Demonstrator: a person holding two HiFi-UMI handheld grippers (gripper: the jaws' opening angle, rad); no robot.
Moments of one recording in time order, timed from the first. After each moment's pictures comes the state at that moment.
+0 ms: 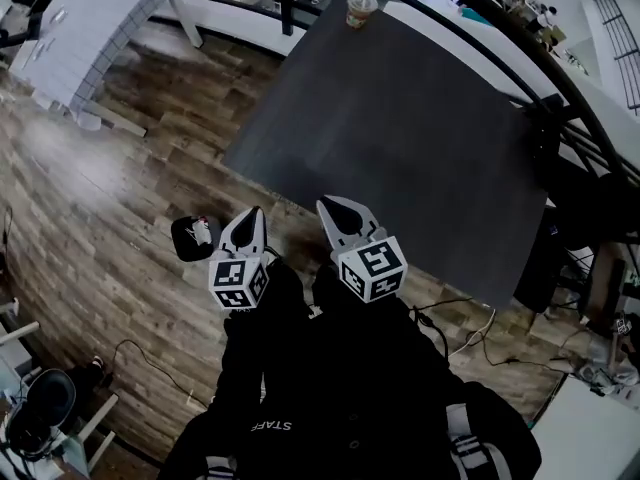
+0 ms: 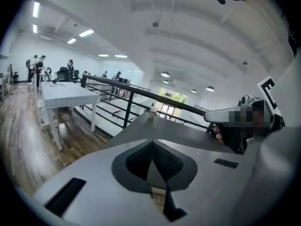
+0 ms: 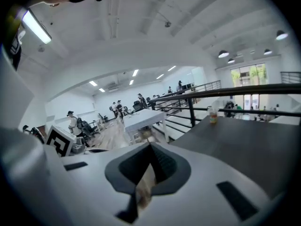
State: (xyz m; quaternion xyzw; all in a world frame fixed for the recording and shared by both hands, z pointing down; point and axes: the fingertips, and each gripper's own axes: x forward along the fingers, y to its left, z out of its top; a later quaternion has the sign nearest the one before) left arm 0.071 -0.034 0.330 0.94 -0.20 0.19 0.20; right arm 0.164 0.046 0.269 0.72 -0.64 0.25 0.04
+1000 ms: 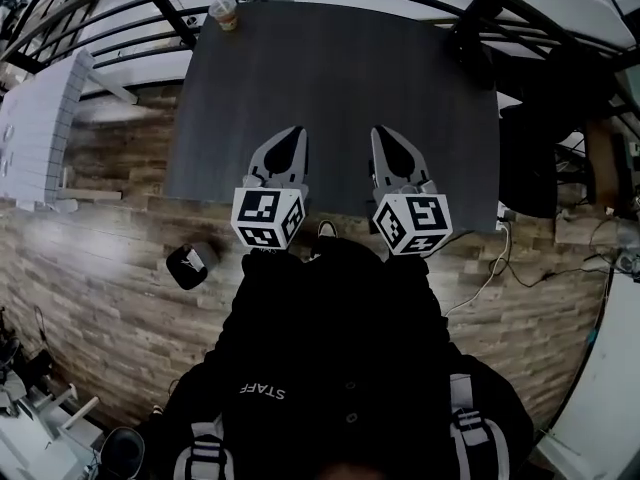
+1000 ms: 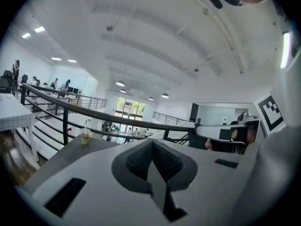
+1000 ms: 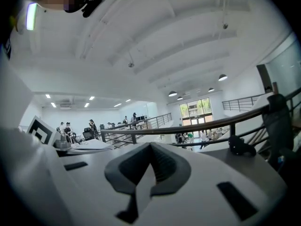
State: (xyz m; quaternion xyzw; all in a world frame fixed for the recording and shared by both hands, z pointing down) left arm 0.340 0.204 0.161 0.99 0.05 0.10 0.13; right arm 0.378 0.322 0.130 0.91 -0.39 0.11 -0.04
